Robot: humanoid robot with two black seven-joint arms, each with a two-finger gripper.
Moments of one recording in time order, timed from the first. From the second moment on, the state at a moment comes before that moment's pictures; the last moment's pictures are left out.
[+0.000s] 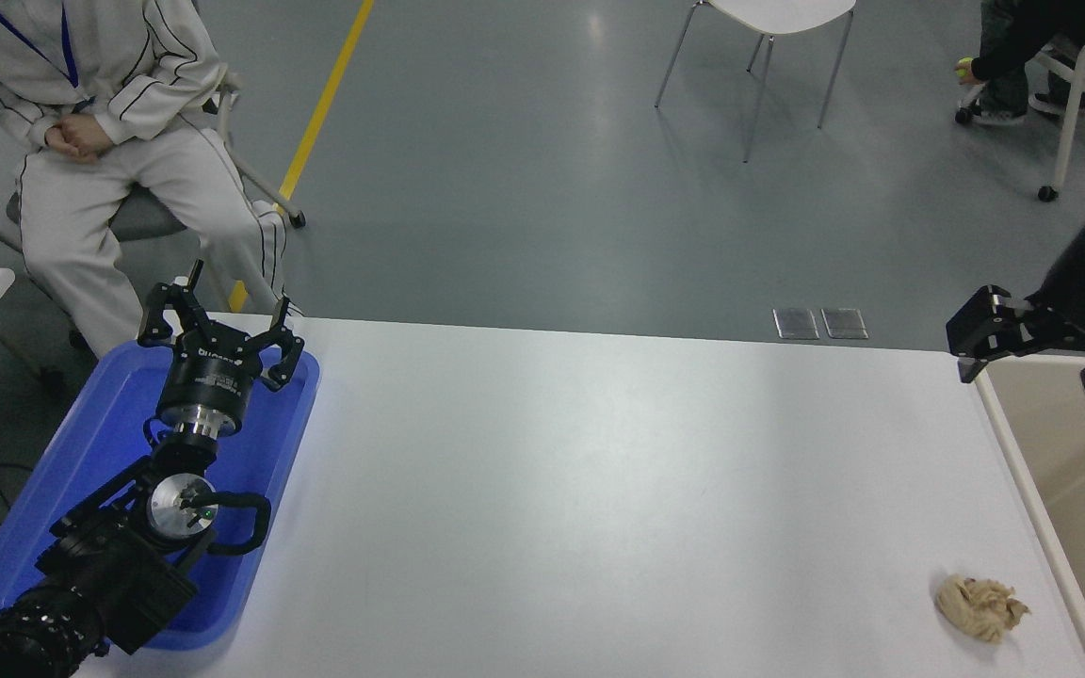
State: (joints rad) left arm -0.62 0.18 -0.87 -0.41 -0.09 -0.57 -0.51; right arm 2.06 -0.66 -1.35 1.29 -0.21 0.77 -0.22
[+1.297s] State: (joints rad) left arm -0.61 0.18 -0.87 -0.41 -0.09 -0.57 -0.51; right arm 1.13 -0.72 -0.83 1.01 -0.34 0.31 -0.22
